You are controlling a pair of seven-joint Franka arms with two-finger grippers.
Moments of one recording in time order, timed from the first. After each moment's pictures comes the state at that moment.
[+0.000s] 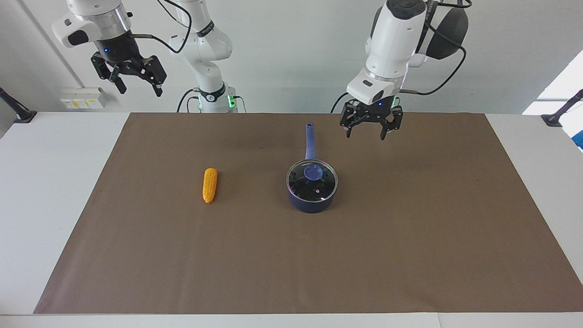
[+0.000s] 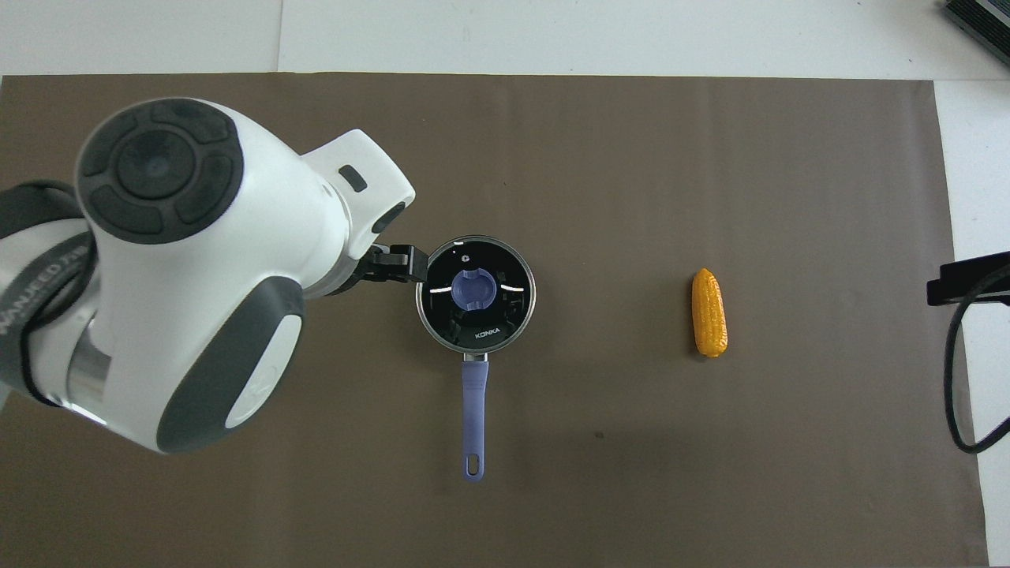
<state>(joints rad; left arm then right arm) -0.51 0.12 -0.03 -1.56 0.02 1.75 -0.40 0.05 -0.08 -0.06 -1.49 -0.02 1.40 0.09</state>
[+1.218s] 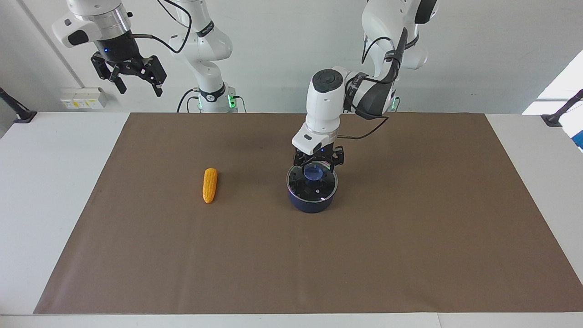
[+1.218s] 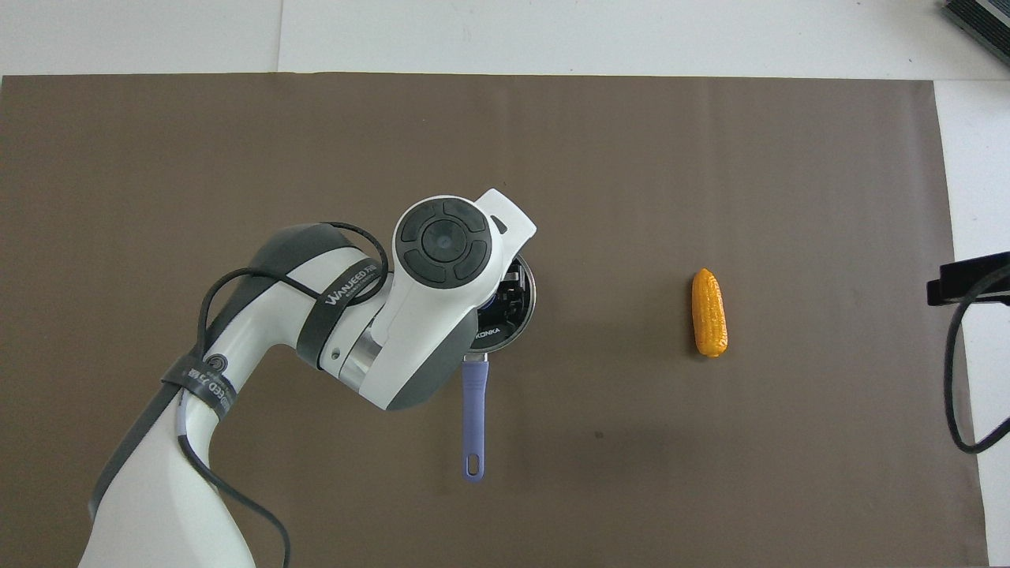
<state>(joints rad) -0.64 0.33 -0.02 -1.66 0.05 2.04 -0.65 0.05 -0.08 -0.06 -1.49 -0.02 1.40 0.09</state>
